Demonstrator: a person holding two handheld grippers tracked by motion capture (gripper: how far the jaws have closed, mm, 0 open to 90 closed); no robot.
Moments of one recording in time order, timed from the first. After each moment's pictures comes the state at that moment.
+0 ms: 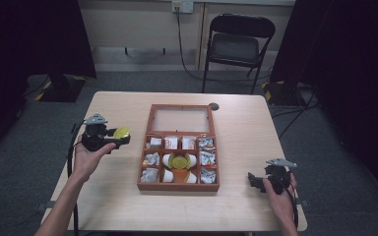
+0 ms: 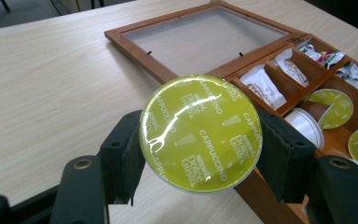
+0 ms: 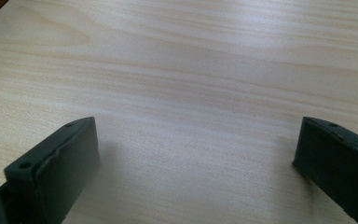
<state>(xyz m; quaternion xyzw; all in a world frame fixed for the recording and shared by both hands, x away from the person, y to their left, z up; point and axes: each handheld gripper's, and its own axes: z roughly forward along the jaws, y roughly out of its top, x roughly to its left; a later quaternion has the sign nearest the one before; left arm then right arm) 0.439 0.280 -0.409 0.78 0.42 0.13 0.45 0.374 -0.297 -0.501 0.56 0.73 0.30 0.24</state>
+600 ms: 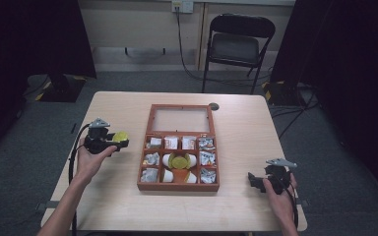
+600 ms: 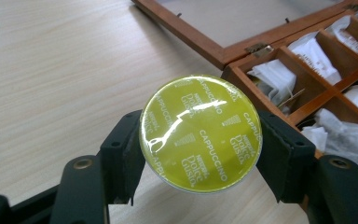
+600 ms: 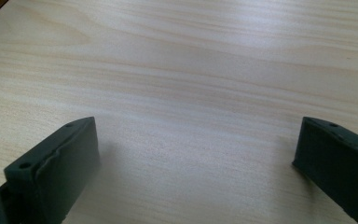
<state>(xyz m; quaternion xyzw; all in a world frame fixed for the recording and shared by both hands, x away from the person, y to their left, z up) 0.450 0.281 -0.440 0.78 0.45 0.15 0.40 0.374 -0.297 -0.501 0.56 0.73 0.29 0.24</state>
